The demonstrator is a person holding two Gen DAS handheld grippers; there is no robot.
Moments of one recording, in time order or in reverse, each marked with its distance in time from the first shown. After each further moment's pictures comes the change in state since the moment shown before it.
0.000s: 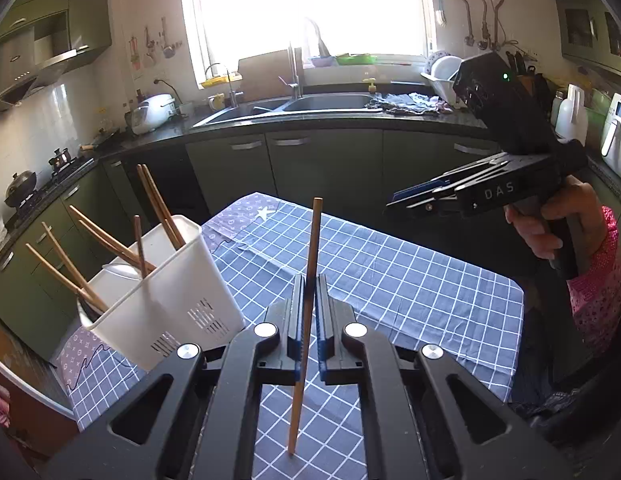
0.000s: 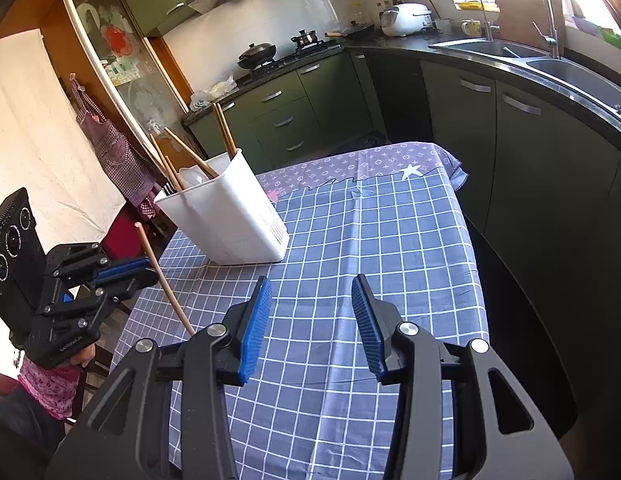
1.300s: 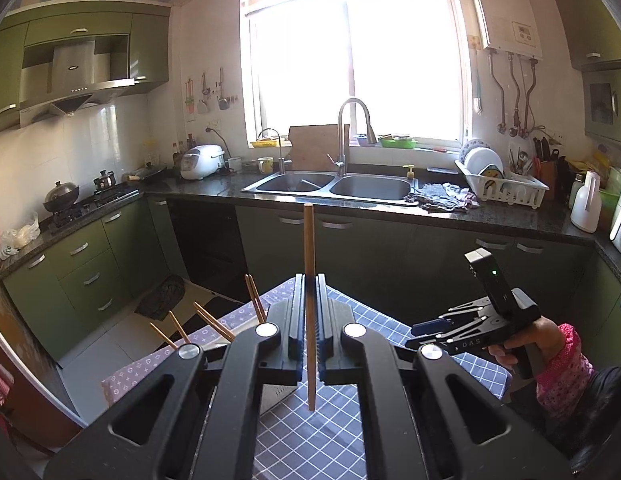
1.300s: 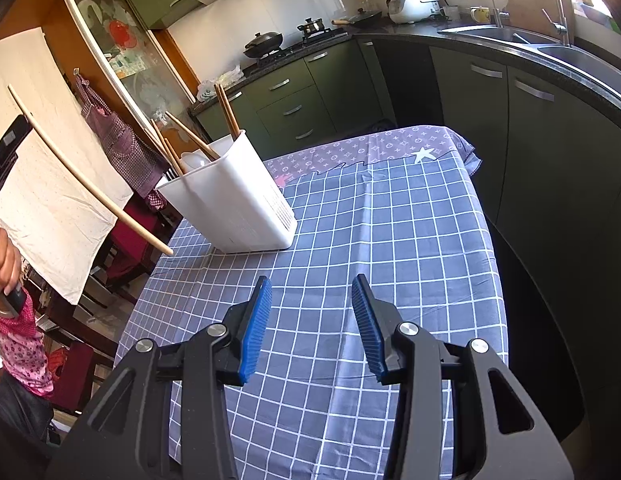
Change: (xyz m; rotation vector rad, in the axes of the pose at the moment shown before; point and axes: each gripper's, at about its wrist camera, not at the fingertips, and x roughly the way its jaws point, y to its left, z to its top) left arm -0.118 0.055 0.075 -0.125 -0.214 0.101; right arm 0.019 -0.006 -0.002 0.012 0.044 0.039
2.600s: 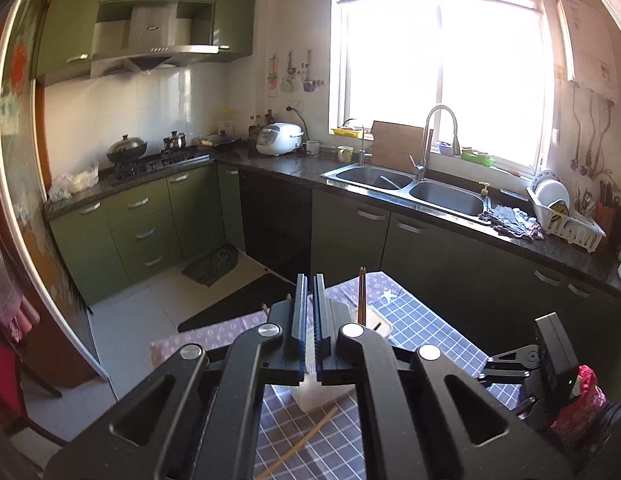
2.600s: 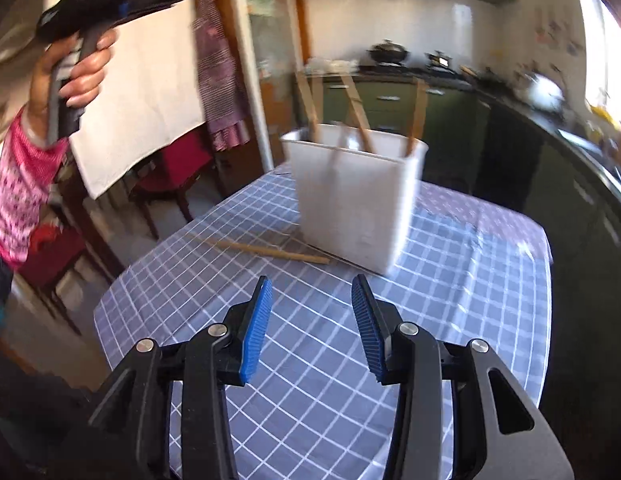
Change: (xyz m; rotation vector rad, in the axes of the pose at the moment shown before) left arm -0.016 0.087 -0.010 -0.227 0.060 0.209; right arm 0.047 0.156 -0.021 -0.703 0.008 0.149
